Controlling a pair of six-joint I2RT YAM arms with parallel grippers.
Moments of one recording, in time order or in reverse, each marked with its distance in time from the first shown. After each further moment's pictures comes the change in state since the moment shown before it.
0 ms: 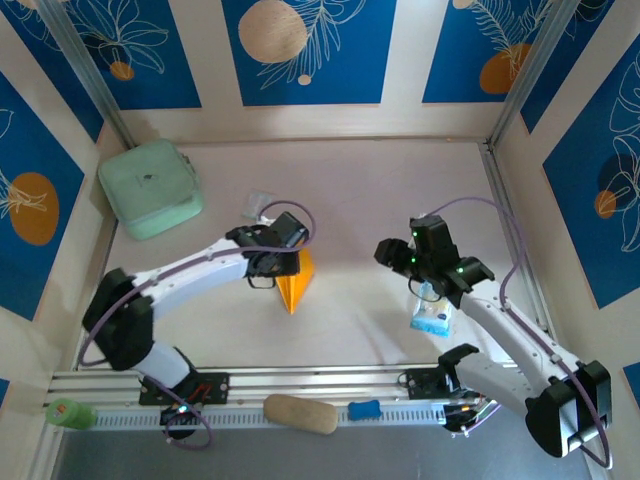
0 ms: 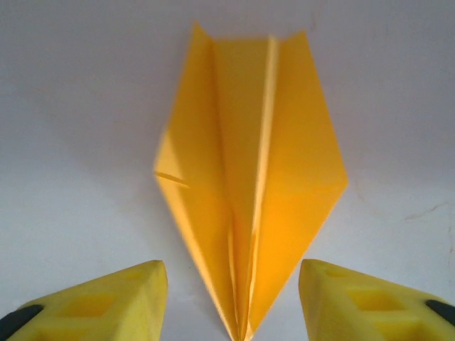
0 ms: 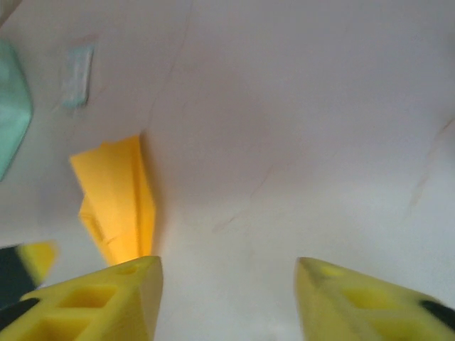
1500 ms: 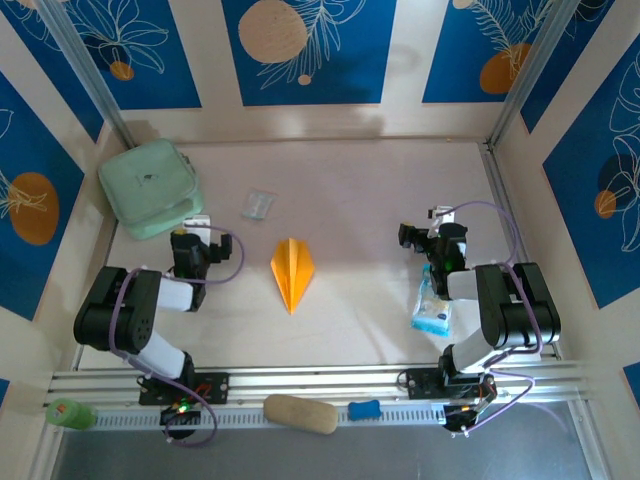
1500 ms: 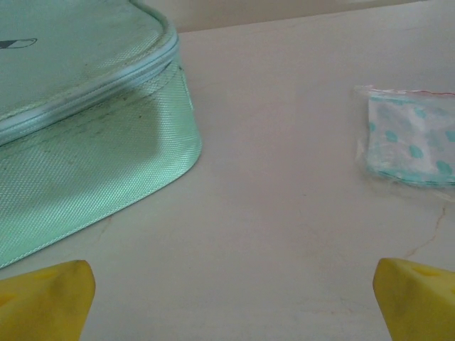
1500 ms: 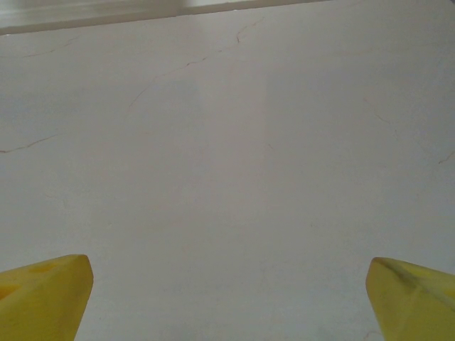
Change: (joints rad) left arm 0.689 0.074 -0.766 1.630 0.084 0.851; right arm -0.384 0.572 -0.359 1.296 0.043 -0.654
